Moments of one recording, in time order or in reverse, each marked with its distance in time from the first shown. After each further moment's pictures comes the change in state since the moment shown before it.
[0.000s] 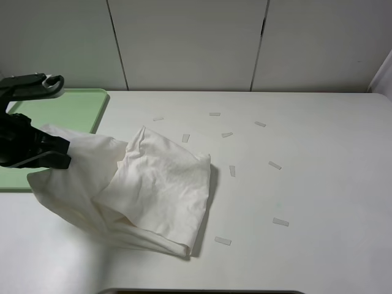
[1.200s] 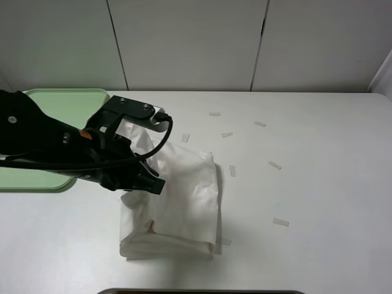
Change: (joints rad) left arm -0.631 0.201 -0.029 -0.159 -0.389 0.017; right arm 0.000 0.000 0.000 0.000 0.000 0.000
